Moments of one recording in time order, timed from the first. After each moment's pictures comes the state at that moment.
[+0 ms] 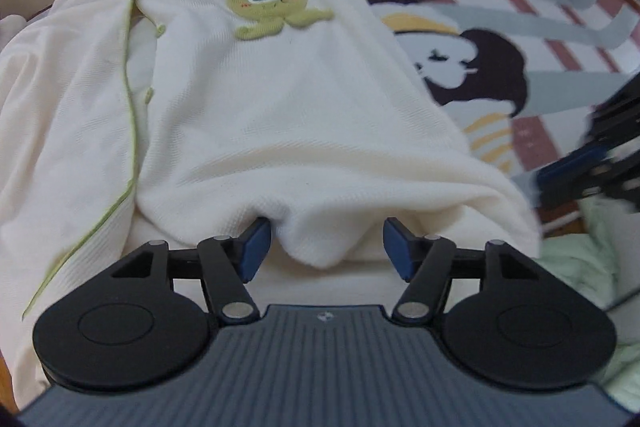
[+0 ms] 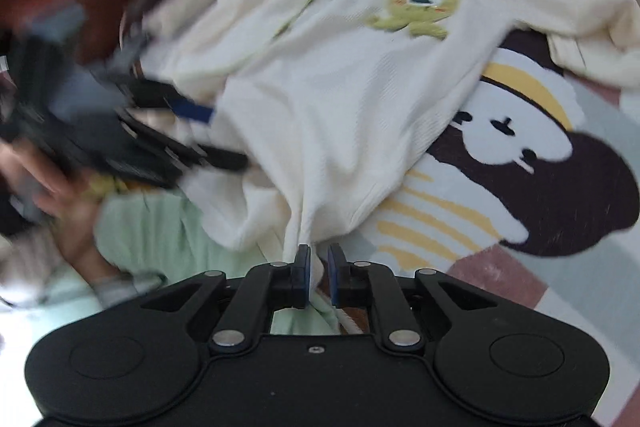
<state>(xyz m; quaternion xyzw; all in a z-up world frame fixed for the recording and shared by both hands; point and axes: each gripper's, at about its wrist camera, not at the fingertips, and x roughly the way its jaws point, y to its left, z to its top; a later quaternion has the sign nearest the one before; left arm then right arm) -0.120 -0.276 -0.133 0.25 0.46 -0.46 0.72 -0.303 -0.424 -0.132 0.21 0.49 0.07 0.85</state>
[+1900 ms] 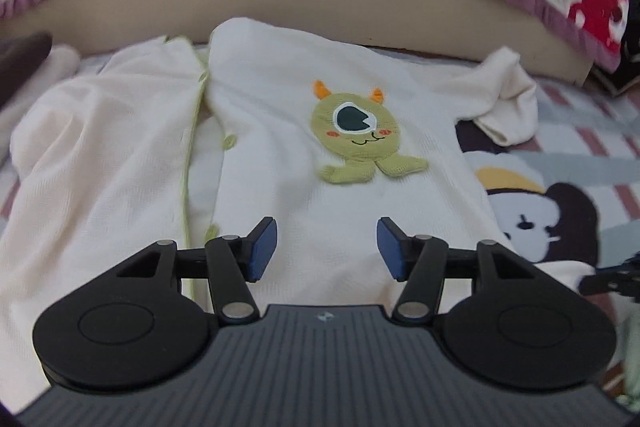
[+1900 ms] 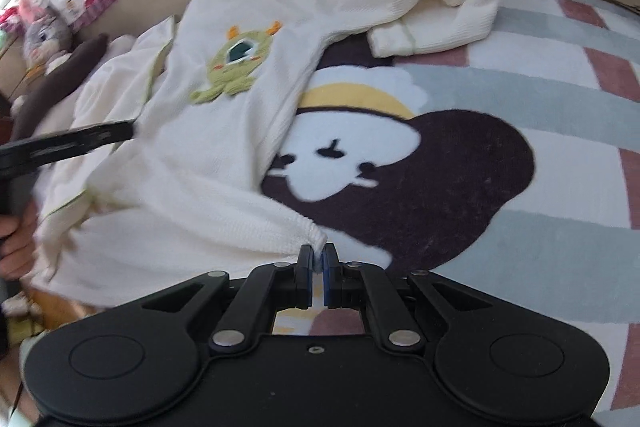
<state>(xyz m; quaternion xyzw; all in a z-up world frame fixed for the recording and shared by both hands) -0.051 -0.287 -0.117 0.12 0.37 -0.42 0.82 -0.302 -0.477 -0.170 0.28 0.41 -0.16 0.85</state>
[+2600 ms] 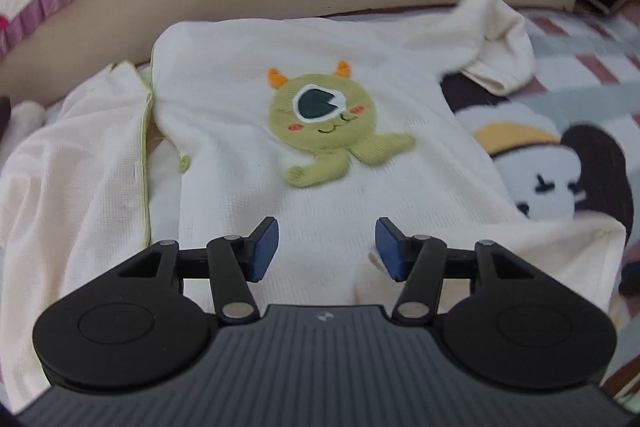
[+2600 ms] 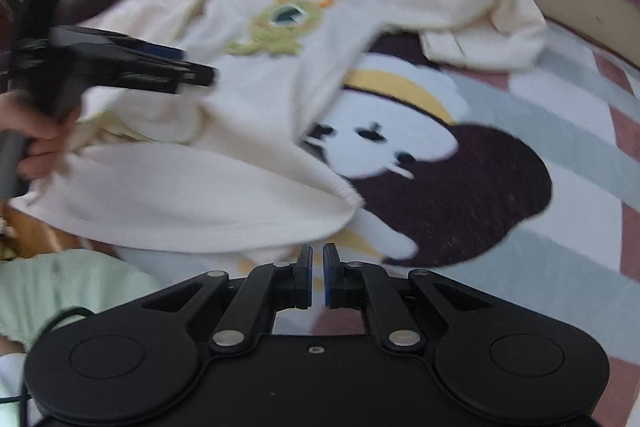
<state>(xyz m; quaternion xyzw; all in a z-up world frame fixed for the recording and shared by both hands) -0.051 -0.354 -0.143 0.24 0.35 -0.43 0.79 -0.294 -0.438 -0.155 0.17 0.45 -0.11 0.87</state>
